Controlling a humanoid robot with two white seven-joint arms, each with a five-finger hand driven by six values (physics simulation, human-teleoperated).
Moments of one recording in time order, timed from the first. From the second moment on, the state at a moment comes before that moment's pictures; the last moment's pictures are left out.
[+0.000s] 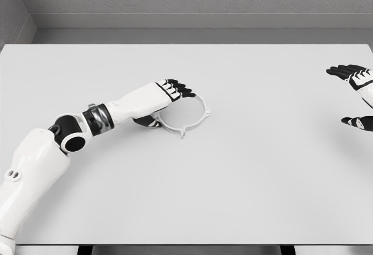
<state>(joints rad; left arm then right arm) -0.49 0.36 -0.52 -1.28 -0.74 -0.61 -0.22 0.07 -0.69 -0.24 -1.63 0.35 -0.61 0.32</state>
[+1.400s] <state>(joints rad) -0.52 0.34 -0.51 -1.27 -0.73 -0.61 -0.22 0.07 -0.69 -0.24 -1.63 0.35 -0.61 0.32</state>
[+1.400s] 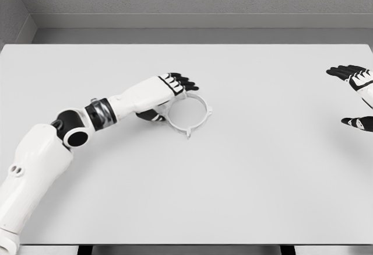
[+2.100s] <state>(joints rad) -0.63 0.56 -0.45 -1.09 -0.59 -0.61 -0.22 0.08 -0.69 -0.24 -1.63 0.35 -0.61 0.32</state>
